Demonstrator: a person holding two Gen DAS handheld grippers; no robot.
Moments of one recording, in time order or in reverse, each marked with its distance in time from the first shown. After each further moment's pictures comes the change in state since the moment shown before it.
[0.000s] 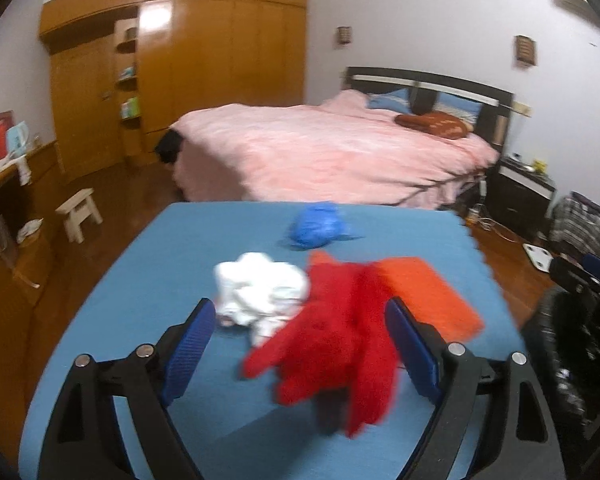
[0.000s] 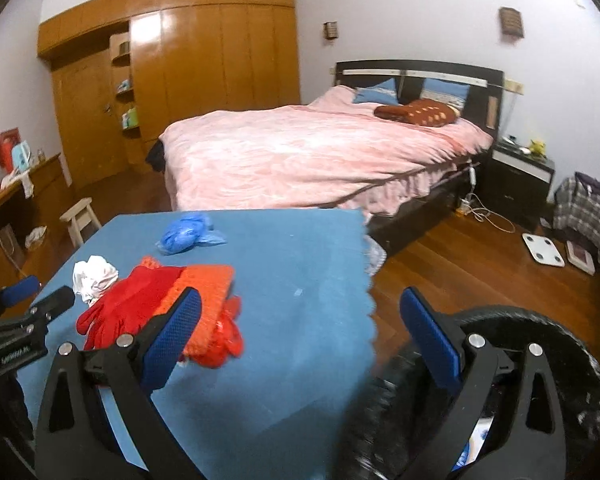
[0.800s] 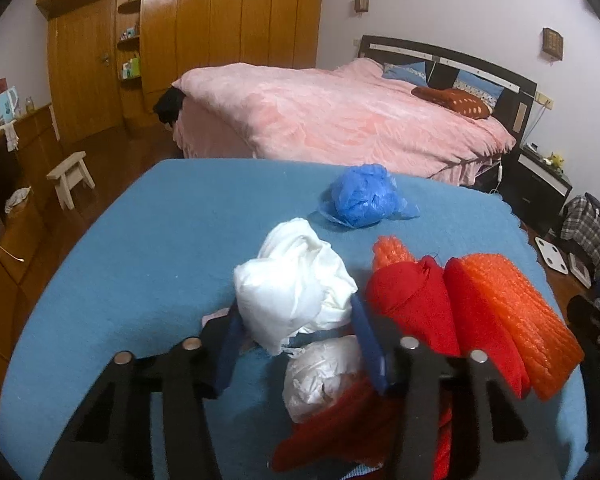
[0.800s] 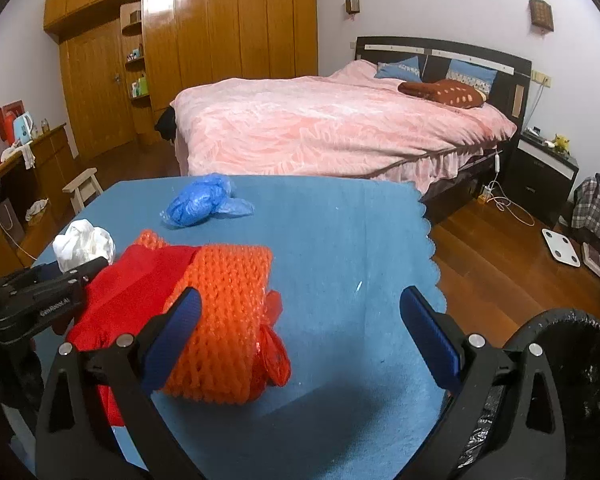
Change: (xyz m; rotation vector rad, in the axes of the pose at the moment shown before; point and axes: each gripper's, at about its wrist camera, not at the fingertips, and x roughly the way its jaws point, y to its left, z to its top) left arm 0.097 0.031 -0.002 -0.046 0.118 -0.021; right arm 0.069 0.039 -0.010 -0.036 0.100 0.024
